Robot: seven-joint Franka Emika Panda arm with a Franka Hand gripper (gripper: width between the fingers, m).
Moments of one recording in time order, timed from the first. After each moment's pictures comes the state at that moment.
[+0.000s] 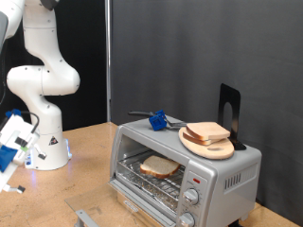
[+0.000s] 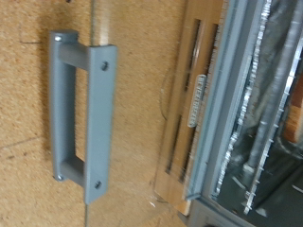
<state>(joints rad) -0.49 0.10 -0.28 -2.49 1.03 1.96 -0.69</state>
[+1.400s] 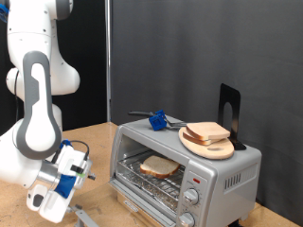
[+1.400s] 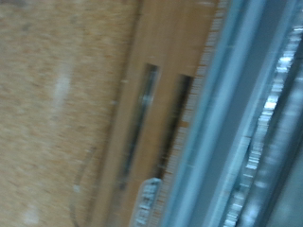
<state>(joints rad) -0.40 0.28 -0.06 -2.54 1.21 2.02 -0.82</state>
